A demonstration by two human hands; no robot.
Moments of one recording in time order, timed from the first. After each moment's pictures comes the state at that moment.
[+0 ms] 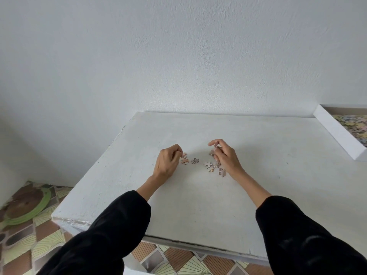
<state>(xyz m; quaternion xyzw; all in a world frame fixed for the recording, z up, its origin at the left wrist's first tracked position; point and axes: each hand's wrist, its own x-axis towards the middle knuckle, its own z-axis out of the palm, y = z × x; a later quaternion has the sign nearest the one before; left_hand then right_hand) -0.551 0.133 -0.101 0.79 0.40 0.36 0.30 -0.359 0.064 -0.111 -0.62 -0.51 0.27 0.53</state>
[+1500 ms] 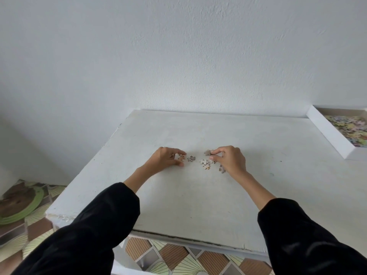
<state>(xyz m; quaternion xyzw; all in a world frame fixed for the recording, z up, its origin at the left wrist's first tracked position) -0.563 0.157 -0.098 0.87 0.35 0.18 0.30 -0.354 0.044 -0.101 -0.78 -0.50 0.12 0.35</state>
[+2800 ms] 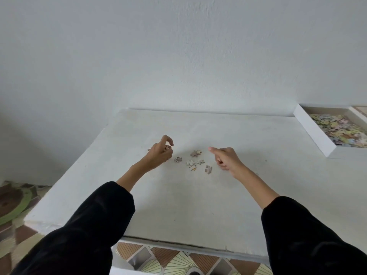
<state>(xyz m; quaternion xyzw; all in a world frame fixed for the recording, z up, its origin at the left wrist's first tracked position) -0.533 0.151 -0.086 0.82 0.38 0.18 0.39 -0.322 0.032 -0.089 -0.68 -0.36 0.41 0.49</state>
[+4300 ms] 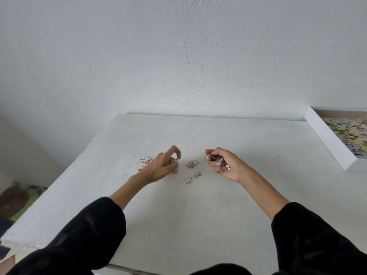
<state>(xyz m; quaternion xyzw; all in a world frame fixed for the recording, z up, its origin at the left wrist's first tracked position) -0.505 0.146 -0.089 0.87 0.30 0.17 0.37 -0.292 0.062 -0.086 -0.47 -0.22 0.67 0.53</state>
